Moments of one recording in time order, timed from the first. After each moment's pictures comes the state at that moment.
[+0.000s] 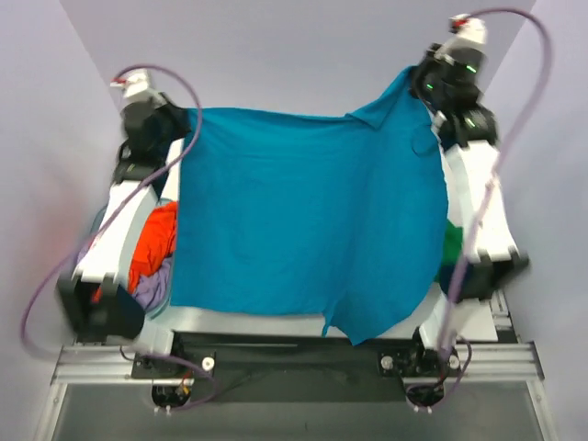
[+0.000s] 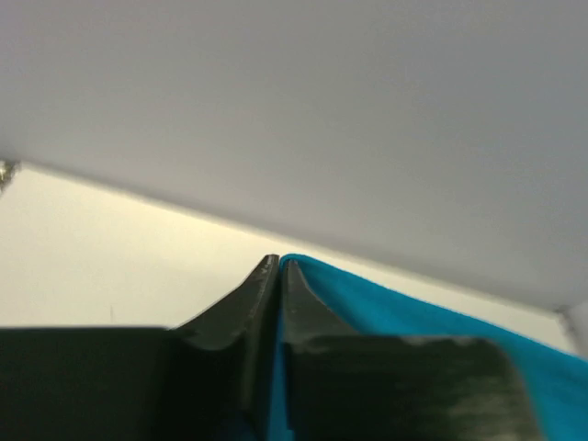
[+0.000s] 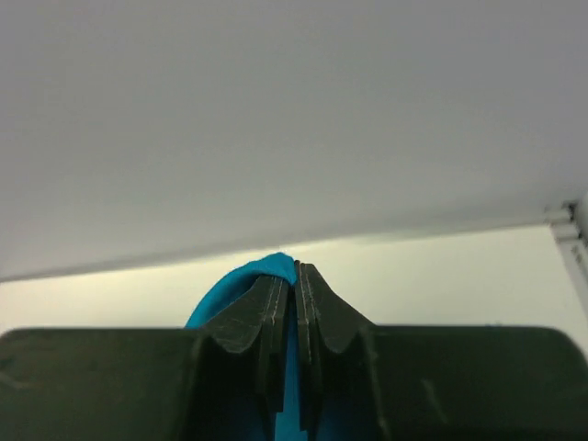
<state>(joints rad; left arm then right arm) -0.09 1.38 1.44 -0.02 -0.11 -0.43 0.11 1.63 2.08 -0.47 0.08 0.24</state>
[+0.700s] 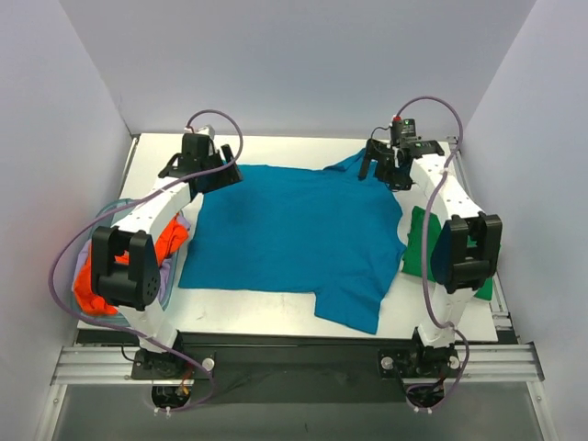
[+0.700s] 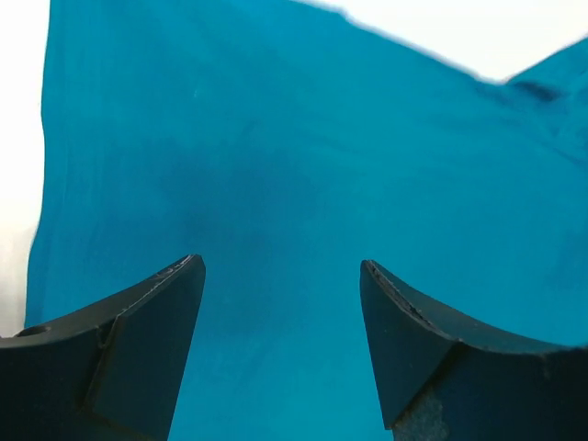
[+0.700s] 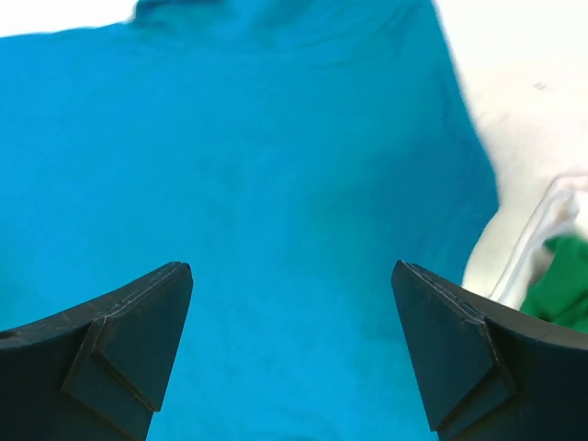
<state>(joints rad) -0.21 1.76 1.42 -0.34 0.07 -0.49 0.13 1.92 1.67 -0.73 -0.01 0.35</state>
